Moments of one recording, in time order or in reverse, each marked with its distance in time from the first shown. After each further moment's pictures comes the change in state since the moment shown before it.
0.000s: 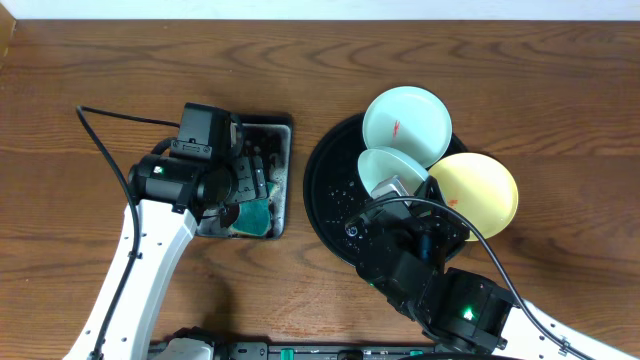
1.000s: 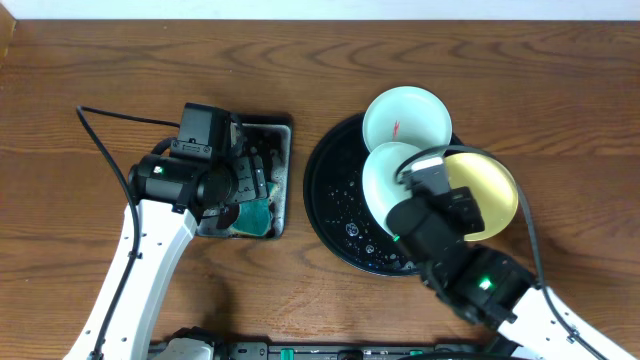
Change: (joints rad) left arm 0.000 0.000 0.000 0.000 0.000 0.000; right arm -0.265 -0.006 0.001 -0.104 -0.362 0.368
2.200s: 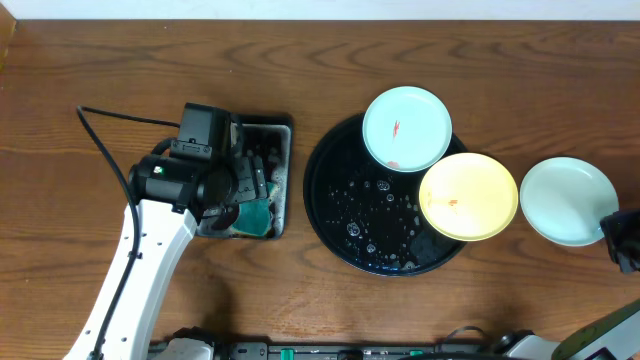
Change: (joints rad) left arm 0.000 0.000 0.000 -0.001 0.000 0.000; right arm -1.733 0.425 0.012 0.144 -1.161 0.245
